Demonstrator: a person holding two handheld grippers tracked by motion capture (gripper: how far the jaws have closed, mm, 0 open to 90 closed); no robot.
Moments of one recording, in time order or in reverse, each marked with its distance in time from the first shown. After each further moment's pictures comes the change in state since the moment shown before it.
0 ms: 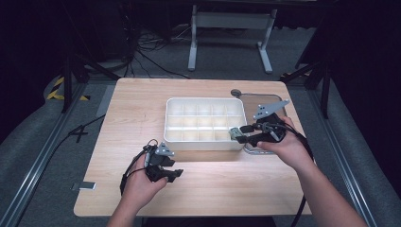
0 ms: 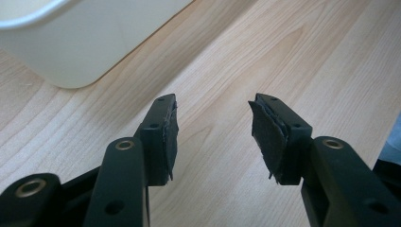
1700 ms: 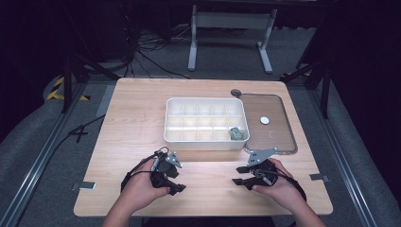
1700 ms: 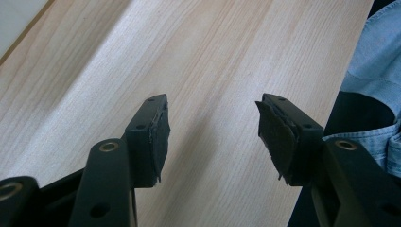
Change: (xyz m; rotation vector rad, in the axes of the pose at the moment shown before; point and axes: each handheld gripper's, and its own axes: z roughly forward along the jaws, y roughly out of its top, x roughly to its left) left arm -0.014 0.000 0.012 0.194 -0.139 0.147; right arm 0.056 -0.105 0.058 0.078 0.058 0.019
